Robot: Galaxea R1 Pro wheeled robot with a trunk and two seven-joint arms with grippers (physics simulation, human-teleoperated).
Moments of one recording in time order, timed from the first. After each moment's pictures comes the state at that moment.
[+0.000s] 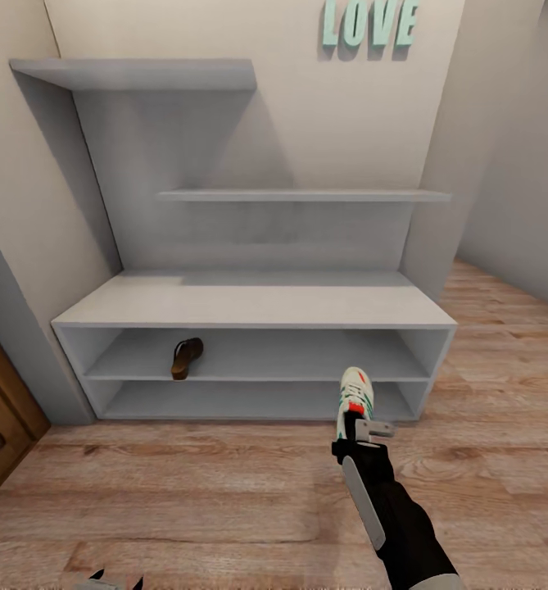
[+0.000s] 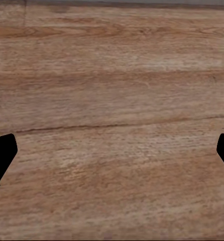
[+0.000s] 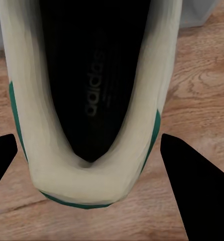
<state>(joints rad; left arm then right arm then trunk) -0.16 0.23 0.08 -0.40 0.15 -0.49 -0.48 -0.42 0.14 0.12 -1.18 -0.22 0.73 -0.56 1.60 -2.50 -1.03</state>
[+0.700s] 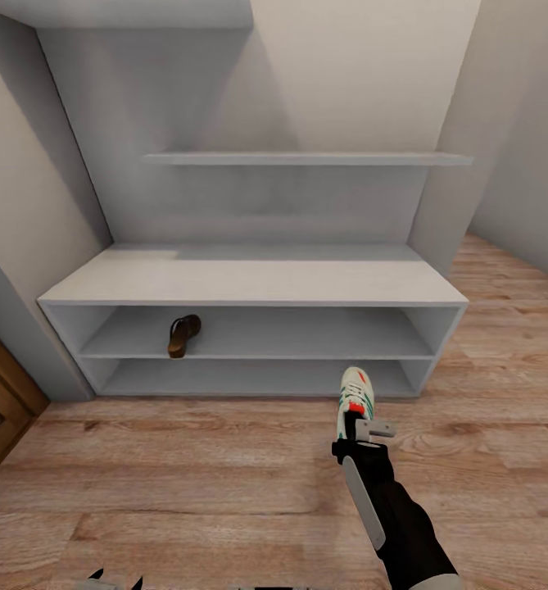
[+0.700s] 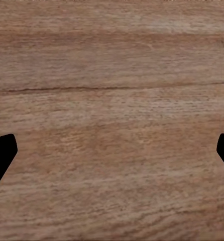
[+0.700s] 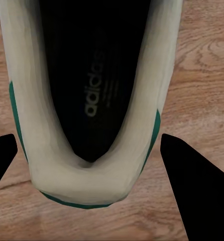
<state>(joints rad) -0.16 0.24 0.08 -0.40 0.15 -0.49 -0.48 -0.42 0.14 0.12 -1.18 -0.22 0.73 -0.56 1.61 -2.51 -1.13</state>
